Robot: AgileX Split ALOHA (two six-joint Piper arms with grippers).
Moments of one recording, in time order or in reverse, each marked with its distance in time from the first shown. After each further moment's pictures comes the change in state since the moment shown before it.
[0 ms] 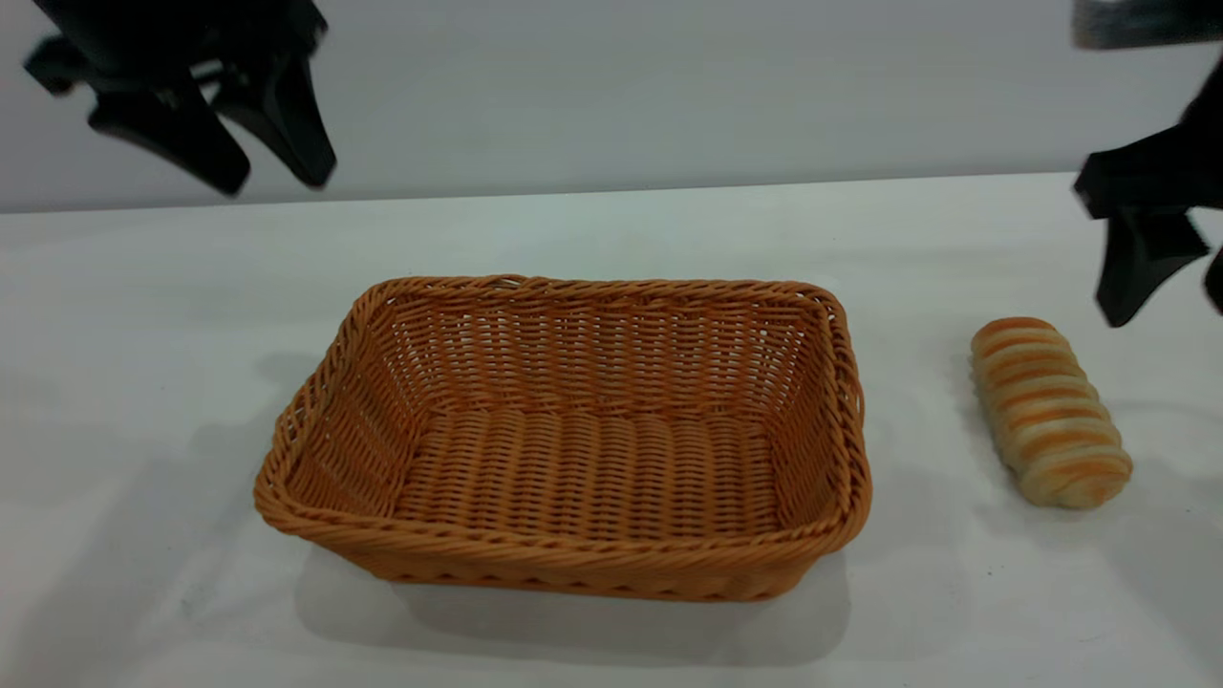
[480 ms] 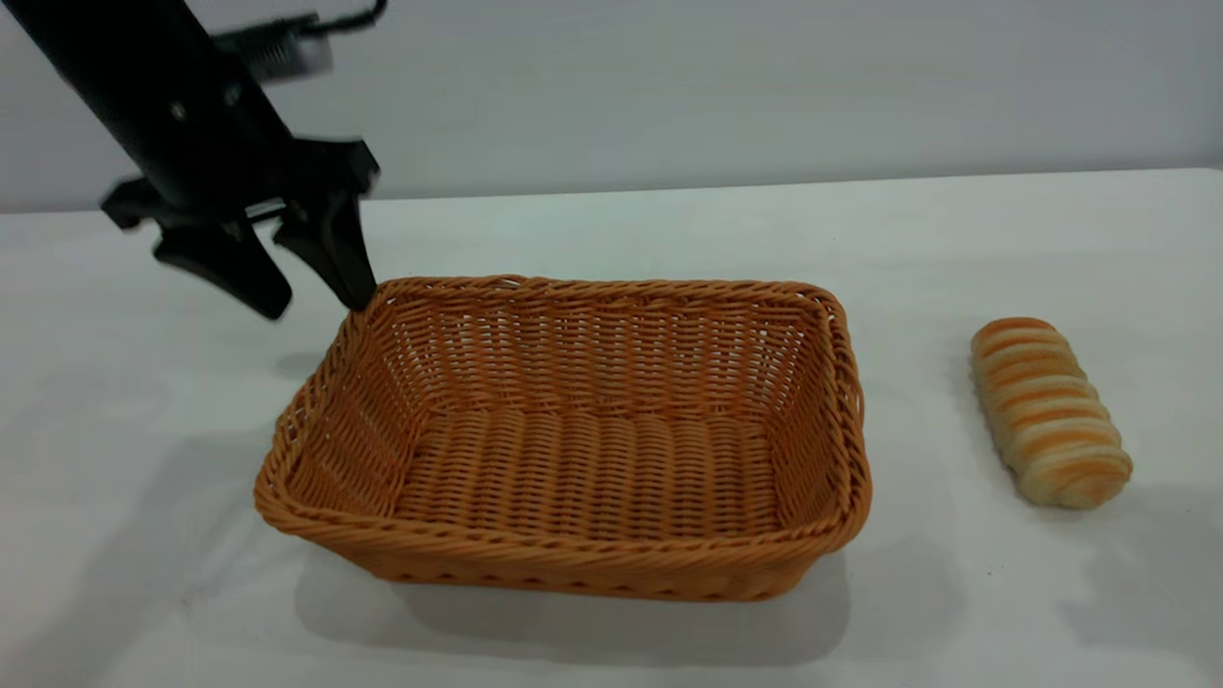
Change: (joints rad) left arm 0.000 0.182 0.000 -0.036 -0.026 0.000; right arm 0.000 -0.443 0.289 -0.083 -0.101 0.009
